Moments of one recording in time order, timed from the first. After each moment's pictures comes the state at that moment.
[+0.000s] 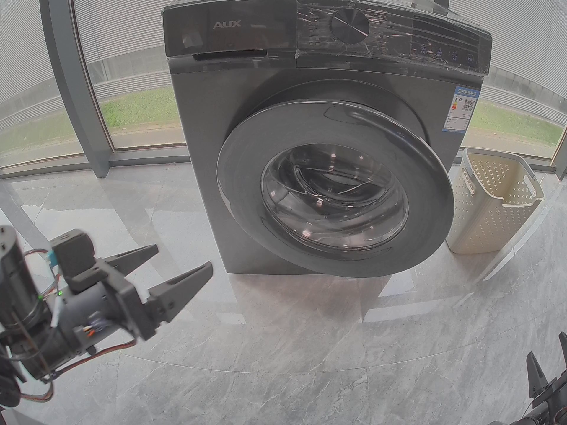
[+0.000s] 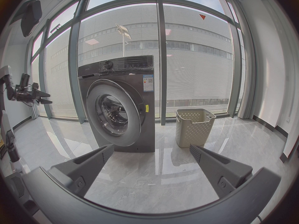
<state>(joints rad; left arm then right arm) -0.66 1.24 -0.39 -0.77 0.06 -0.25 0.00 0.02 -0.02 0.00 -0.01 0.02</state>
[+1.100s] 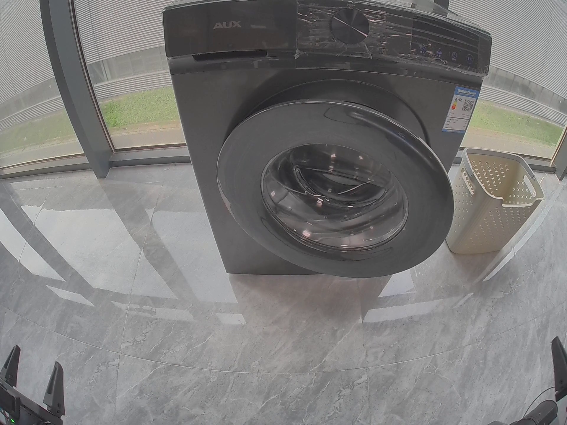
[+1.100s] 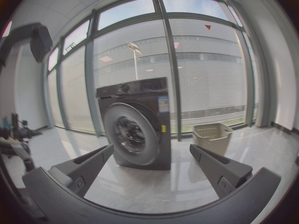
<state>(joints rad) 0.01 0.04 -0.02 -0.06 0.09 -0.02 0.02 0.05 -0.16 -0.06 0.12 0.06</state>
